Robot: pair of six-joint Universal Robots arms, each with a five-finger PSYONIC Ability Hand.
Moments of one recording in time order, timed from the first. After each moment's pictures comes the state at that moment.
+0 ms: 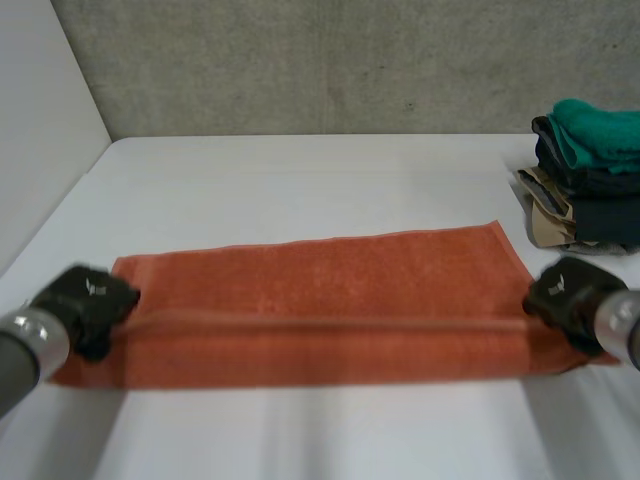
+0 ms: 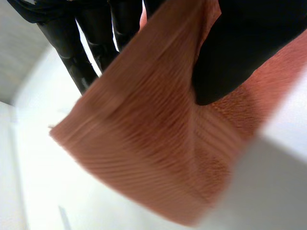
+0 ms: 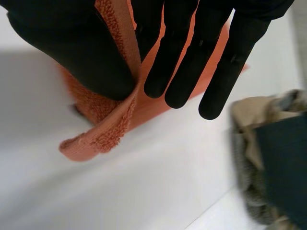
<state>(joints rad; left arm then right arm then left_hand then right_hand) 4.63 -1.68 -1.88 3.03 -1.44 3.93 1.69 -1.31 1.68 0.28 1.42 1.99 1.15 1.20 1.19 1.20 0.99 1.14 1.18 1.19 1.20 1.02</state>
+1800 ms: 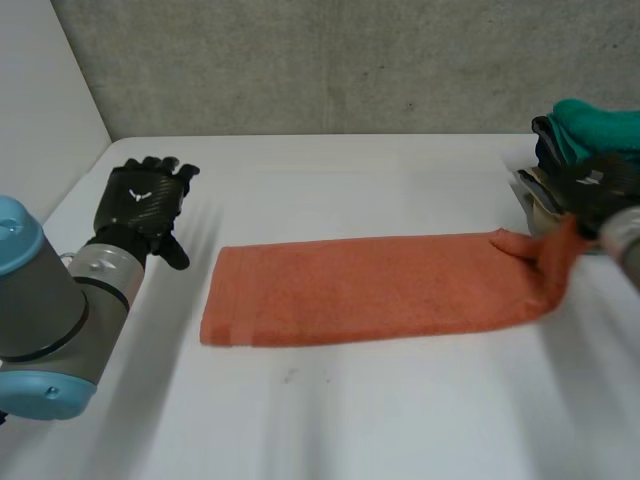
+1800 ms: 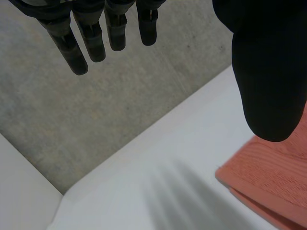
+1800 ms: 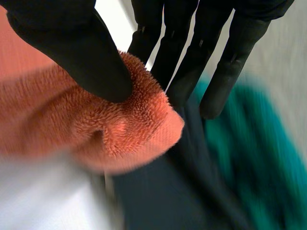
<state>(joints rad) 4.39 -1.82 -1.76 3.54 -1.57 3.47 1.65 -1.14 1.47 -0.18 1.38 2.28 0.19 0.21 0.22 0.20 0.05 1.11 1.18 1.19 1.20 1.01</state>
